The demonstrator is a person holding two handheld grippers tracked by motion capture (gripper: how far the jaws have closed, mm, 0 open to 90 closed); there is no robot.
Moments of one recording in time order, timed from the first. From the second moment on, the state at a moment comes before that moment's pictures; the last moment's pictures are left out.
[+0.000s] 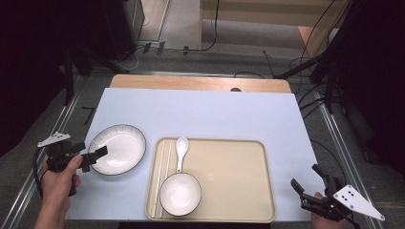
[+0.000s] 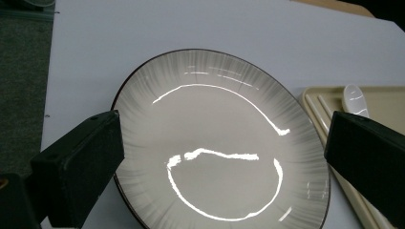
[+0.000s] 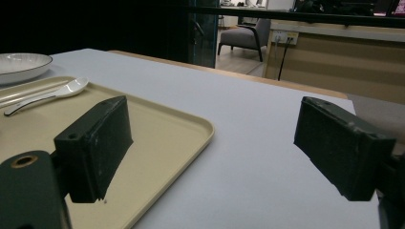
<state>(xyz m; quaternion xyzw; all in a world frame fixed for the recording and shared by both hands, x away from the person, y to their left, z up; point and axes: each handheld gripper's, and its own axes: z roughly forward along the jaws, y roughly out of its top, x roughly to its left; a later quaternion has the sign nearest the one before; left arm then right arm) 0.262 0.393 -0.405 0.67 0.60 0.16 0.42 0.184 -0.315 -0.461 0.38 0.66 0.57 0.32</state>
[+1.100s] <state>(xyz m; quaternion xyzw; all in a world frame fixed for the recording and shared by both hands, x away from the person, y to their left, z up) 0.274 0.428 -0.434 0.61 0.69 0.12 0.38 0.184 -0.316 -0.461 0.39 0.66 0.57 0.32</state>
